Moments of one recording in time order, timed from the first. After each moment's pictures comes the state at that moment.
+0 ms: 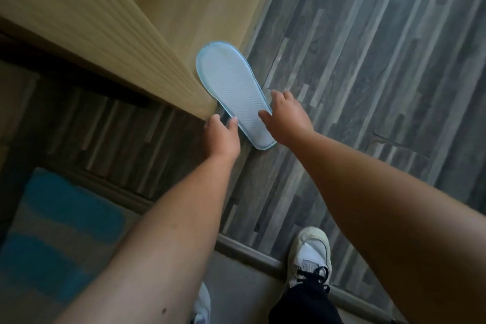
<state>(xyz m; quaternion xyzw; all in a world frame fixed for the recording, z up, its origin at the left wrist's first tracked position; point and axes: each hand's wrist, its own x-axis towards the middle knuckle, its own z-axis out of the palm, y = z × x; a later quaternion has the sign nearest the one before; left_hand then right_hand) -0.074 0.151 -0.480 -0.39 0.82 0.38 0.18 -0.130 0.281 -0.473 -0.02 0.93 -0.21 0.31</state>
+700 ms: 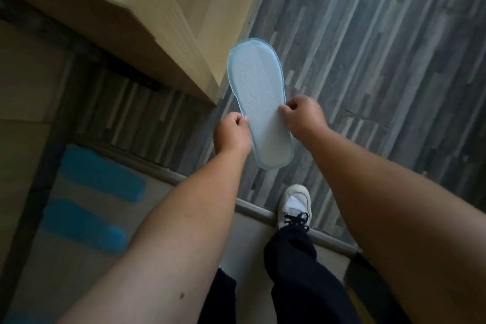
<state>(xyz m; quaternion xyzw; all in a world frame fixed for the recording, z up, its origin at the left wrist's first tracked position) -0.023 0.179 -0.356 -0.37 0.79 0.44 0.19 -0.074 0.320 -0.363 0.18 0.87 -0.35 0.30</state>
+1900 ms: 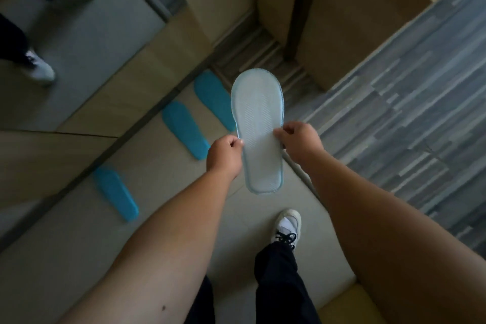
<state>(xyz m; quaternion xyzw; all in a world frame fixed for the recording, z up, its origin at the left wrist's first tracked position) 0.256 -0.016 -0.212 -0.53 0.72 0.42 0.12 0.138 0.107 -0.210 -0.05 0.84 -0.33 0.43</state>
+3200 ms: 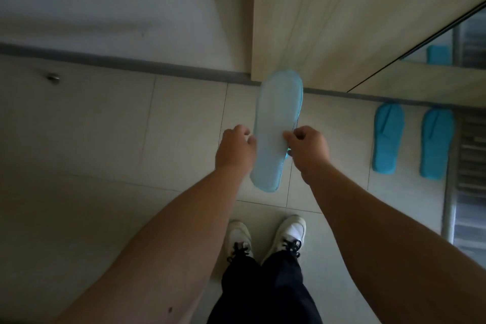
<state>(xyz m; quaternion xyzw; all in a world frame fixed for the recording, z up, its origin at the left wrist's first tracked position) 0.870 -0.275 -0.216 -0.73 0.53 0.42 -0.03 0.723 -0.254 -0.214 -0.27 0.81 -0.22 0.48</state>
